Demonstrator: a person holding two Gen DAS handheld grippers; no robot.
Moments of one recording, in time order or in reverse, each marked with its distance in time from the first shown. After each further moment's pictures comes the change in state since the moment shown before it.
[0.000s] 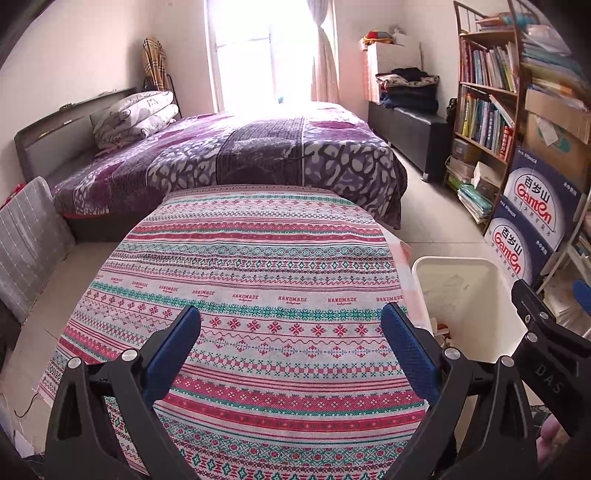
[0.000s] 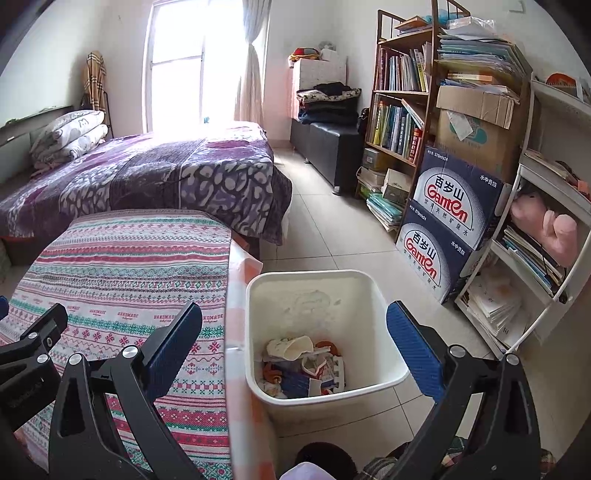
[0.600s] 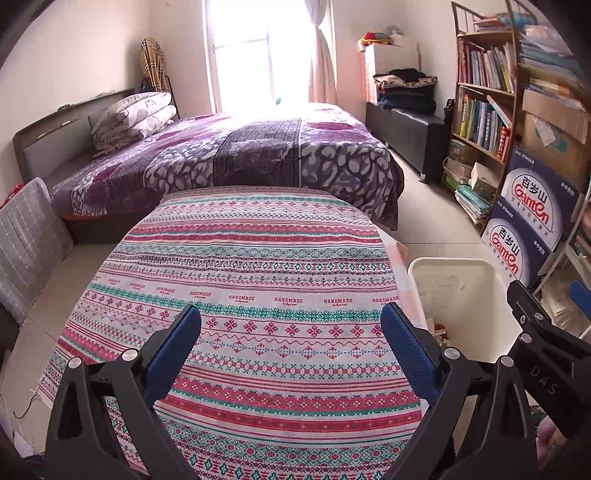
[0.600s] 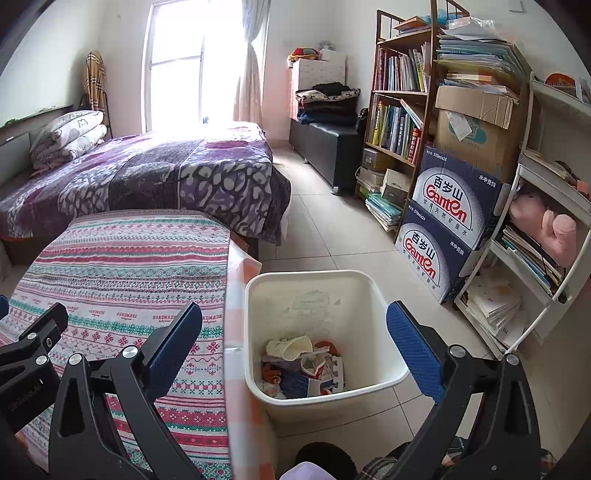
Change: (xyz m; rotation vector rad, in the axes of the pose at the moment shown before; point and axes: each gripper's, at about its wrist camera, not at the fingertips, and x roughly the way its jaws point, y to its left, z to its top) left arm -0.001 -0.001 0.002 0.001 0.000 -0.006; right arm 0.000 -0.001 0.001 0.000 0.000 0.000
